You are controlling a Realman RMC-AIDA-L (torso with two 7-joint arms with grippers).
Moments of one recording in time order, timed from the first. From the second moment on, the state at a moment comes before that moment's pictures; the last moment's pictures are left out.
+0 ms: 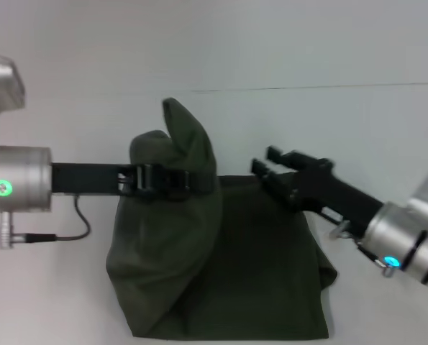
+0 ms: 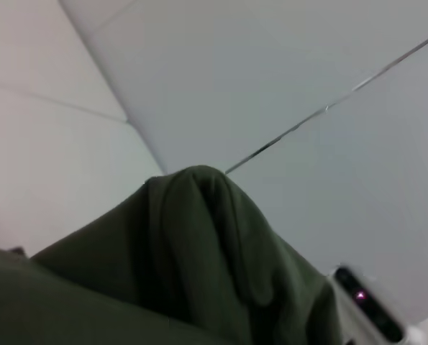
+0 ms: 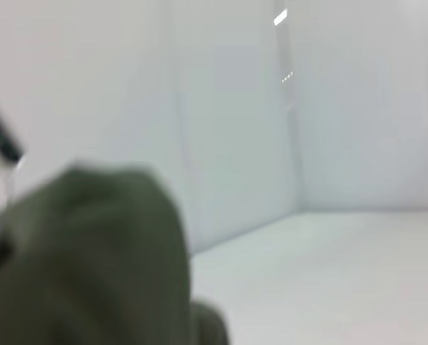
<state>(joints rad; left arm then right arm) -0.66 -2.07 0.75 0.70 1.95 1.73 -2.23 0.62 2.09 -0.16 0.06 -1.91 -1.26 0.61</state>
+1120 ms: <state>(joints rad) -0.69 -2.17 1.00 0.63 1.90 1.46 -2.22 0.55 2.09 -0.08 0.02 -1.91 -1.33 0.65</state>
